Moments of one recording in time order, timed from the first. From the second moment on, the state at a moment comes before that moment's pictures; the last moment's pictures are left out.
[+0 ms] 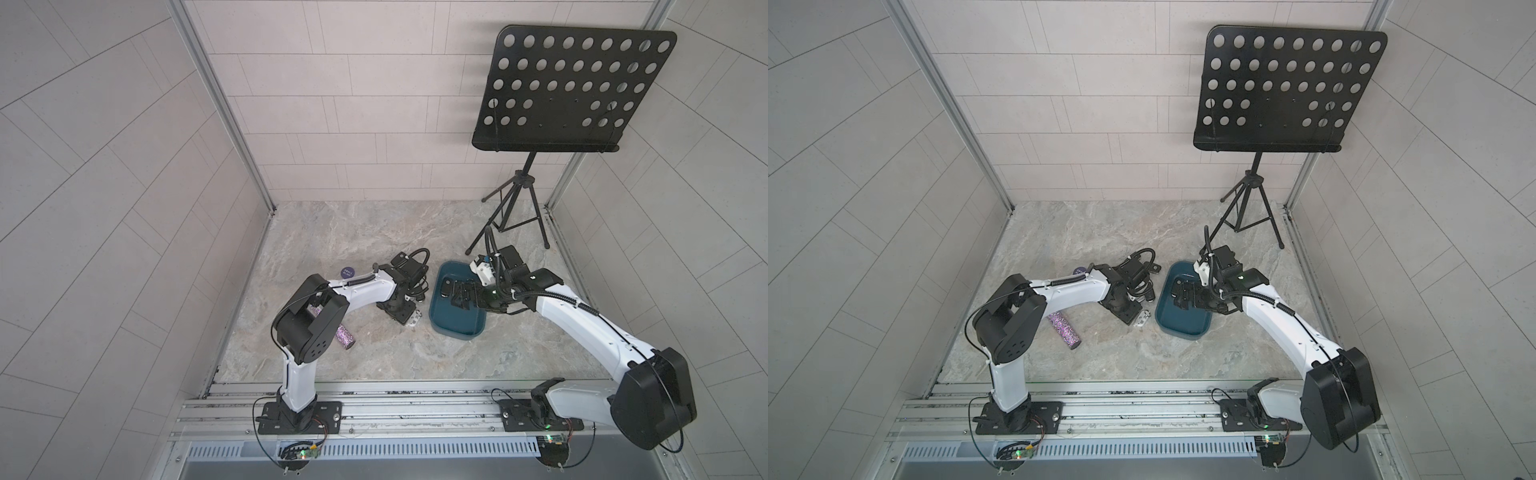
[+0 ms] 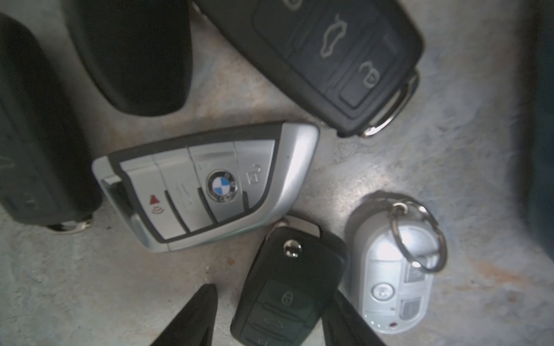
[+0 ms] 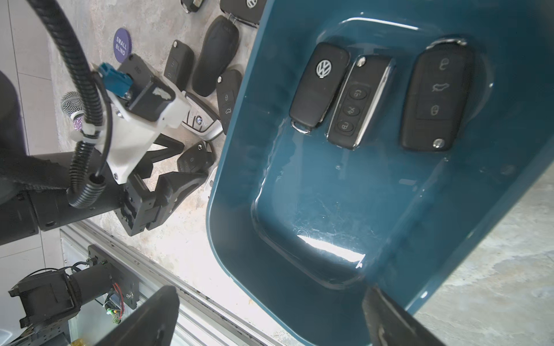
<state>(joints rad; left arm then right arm) -0.74 1.91 1.24 -0.74 -0.04 -0.10 0.34 1.26 0.94 -0.78 -0.37 0.42</state>
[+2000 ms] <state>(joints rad) -0.92 1.94 1.64 -0.88 0.18 -0.31 0.12 0.99 0.74 -0.72 -0.40 0.51</state>
